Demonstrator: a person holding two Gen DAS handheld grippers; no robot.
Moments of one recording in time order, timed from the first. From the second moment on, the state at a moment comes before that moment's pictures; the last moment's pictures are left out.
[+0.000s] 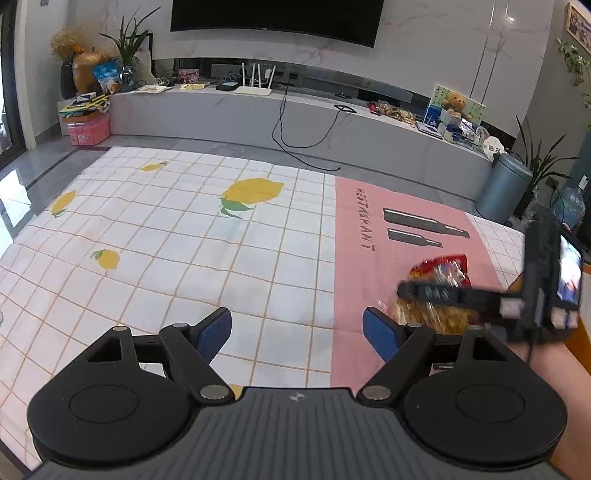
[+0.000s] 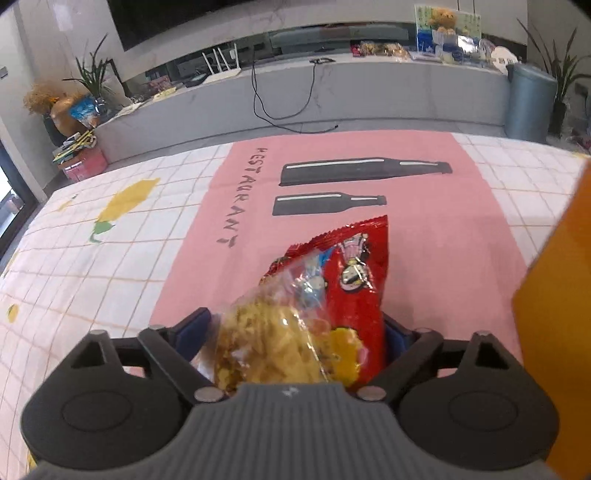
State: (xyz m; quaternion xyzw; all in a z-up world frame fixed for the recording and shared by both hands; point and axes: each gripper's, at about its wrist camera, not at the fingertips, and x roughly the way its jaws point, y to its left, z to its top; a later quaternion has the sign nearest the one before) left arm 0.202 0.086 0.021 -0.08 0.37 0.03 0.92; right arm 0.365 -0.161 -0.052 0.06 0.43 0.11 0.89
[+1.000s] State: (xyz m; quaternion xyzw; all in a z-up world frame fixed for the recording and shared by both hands) left arm 0.160 0.085 0.006 -0.10 0.39 0.01 0.91; right arm 0.146 -0.166 -0.014 -0.10 0.27 0.14 0.95
